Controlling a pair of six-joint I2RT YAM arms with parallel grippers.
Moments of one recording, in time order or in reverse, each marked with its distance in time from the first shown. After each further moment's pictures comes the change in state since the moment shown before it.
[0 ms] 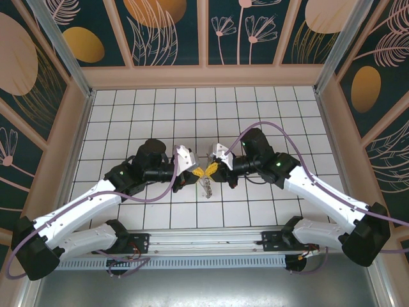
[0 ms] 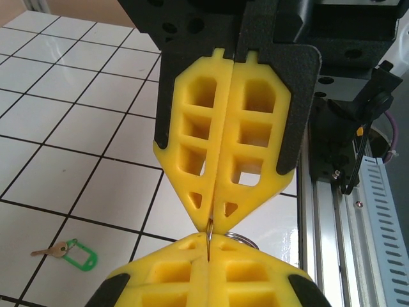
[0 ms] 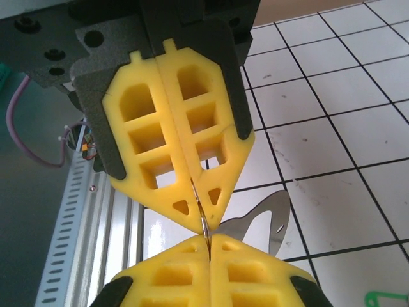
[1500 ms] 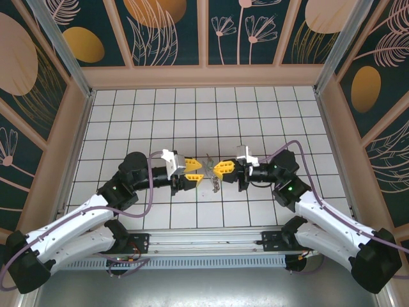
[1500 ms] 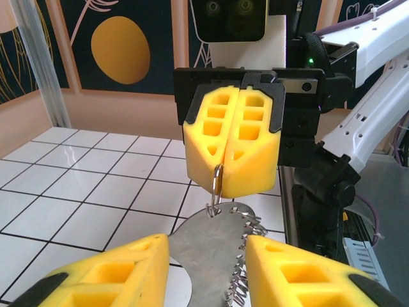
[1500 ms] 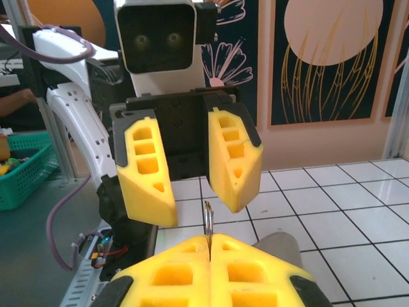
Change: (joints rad) left arm -0.012 -0.167 -0.206 0.450 0.042 -0.170; right arm -0.102 -0.261 -0.425 0.897 -0.174 0.409
